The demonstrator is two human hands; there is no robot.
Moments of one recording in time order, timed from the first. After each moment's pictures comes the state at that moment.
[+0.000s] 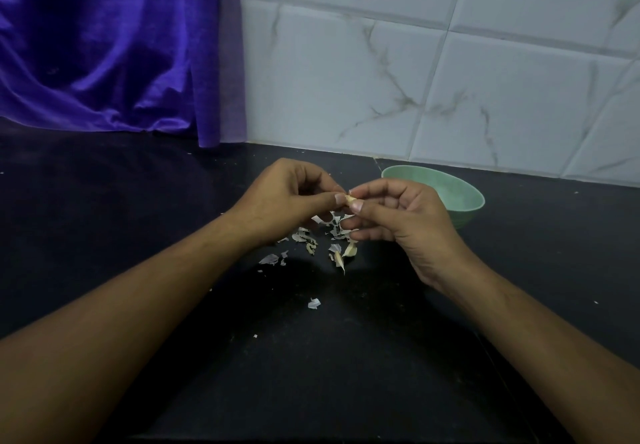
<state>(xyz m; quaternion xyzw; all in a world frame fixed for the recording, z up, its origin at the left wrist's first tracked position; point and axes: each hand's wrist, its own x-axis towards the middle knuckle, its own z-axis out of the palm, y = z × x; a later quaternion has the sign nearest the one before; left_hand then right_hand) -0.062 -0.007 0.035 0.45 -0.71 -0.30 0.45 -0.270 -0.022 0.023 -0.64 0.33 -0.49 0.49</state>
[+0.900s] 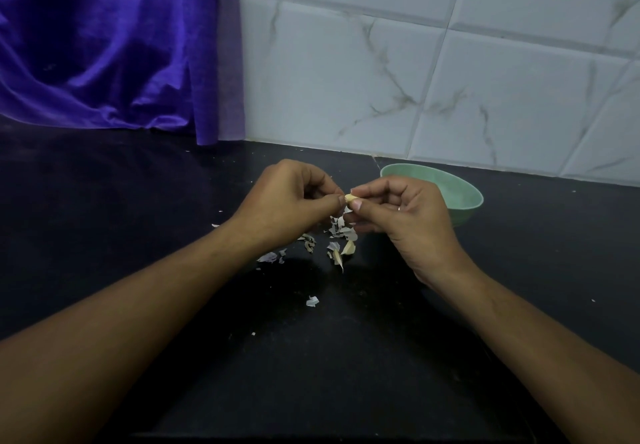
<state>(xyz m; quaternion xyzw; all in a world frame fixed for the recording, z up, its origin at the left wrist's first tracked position) -0.072 -0.005 0.030 0.49 -0.71 -0.22 0.46 -0.267 -0.023 0.018 -0.67 0.34 -0.52 0.40</state>
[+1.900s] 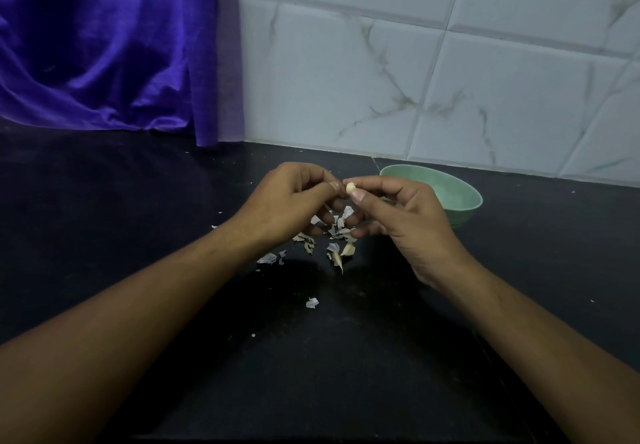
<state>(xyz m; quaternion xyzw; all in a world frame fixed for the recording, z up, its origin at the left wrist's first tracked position) -0.074 -0.005 0.030 0.46 -0.66 -0.35 0.48 -0.269 -0.025 0.020 -0.67 0.31 -0.50 0.45</state>
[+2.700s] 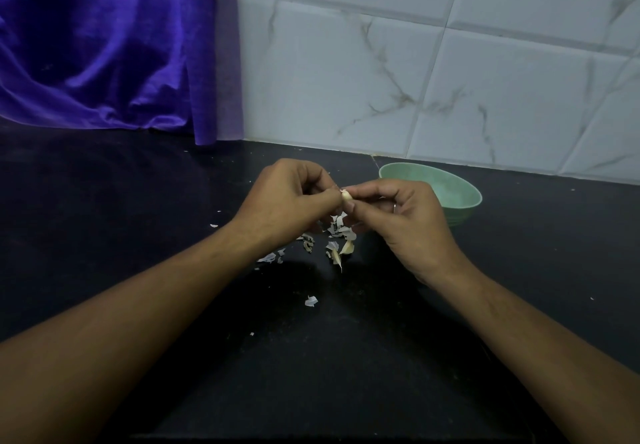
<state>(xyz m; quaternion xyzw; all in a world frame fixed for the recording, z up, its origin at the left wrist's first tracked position) -0.076 -0.004 0.030 0.48 -0.68 -0.27 0.50 -0.269 -0.027 0.015 -0.72 0.32 -0.49 0.35</state>
